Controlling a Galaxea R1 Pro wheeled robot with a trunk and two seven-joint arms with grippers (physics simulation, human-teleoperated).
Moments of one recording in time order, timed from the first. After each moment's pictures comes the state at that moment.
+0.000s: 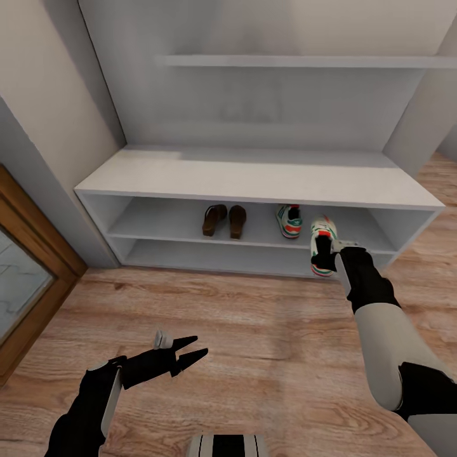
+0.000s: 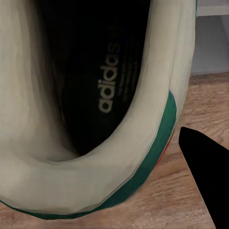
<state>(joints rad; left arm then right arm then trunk) -0.37 -0.07 0.28 -1.16 -0.06 0.43 -1.30 -1.05 -0.07 -0.21 -0.80 0.13 0.77 -0.03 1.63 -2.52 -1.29</state>
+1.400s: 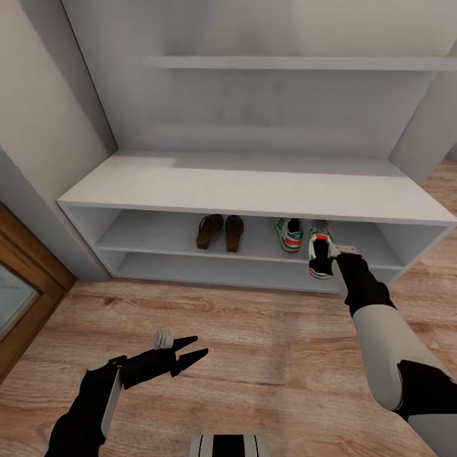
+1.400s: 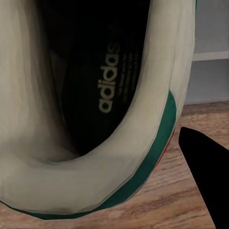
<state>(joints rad) -0.37 -0.07 0.27 -1.16 -0.06 0.43 -1.30 -1.05 -0.07 -0.21 -0.71 0.13 0.67 -0.04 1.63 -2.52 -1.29</state>
